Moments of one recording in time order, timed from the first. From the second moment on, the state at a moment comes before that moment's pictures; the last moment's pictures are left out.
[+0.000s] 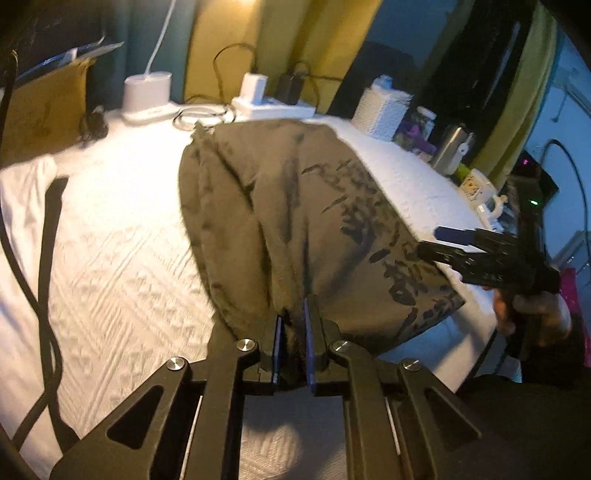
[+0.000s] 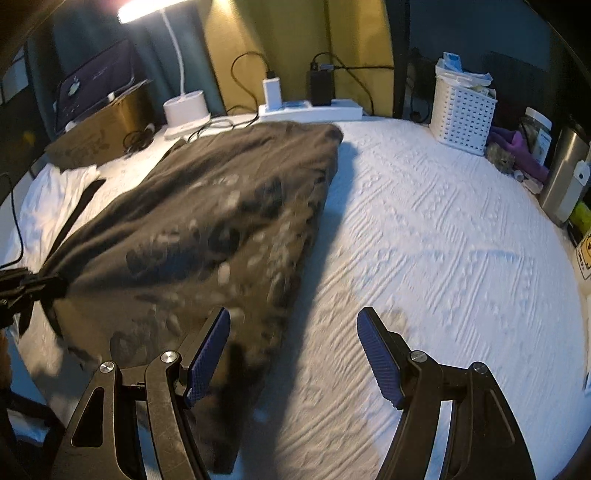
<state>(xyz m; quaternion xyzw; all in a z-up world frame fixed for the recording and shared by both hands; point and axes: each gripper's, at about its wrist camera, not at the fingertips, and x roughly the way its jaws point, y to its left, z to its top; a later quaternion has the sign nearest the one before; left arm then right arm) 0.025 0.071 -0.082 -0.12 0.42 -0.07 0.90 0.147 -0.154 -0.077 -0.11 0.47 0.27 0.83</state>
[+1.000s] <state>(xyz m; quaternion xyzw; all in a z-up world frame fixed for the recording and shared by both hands) 0.042 0.094 -0.044 -0.13 0.41 -0.02 0.90 0.123 -0.175 -0.060 -0.10 0.46 0.27 0.84</state>
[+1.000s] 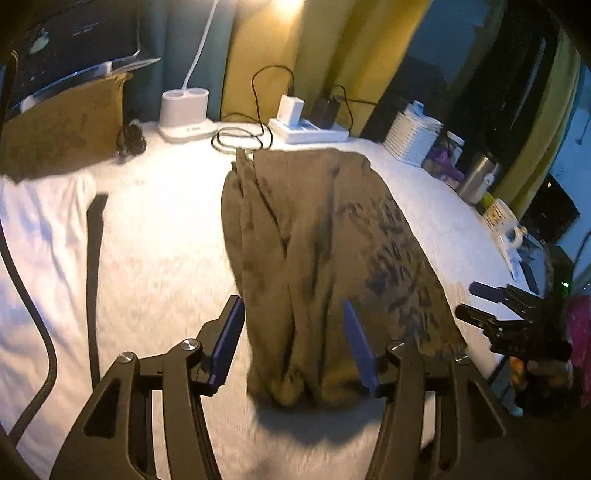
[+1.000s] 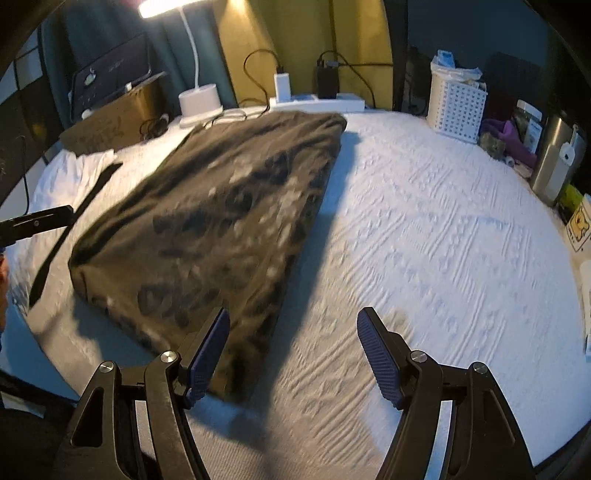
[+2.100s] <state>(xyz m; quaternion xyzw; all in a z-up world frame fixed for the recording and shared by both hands) 0.236 0.116 -0.084 -0.07 0.45 -0.02 0.89 0.282 -0.125 -0.078 -0.10 0.47 0.27 0.84</state>
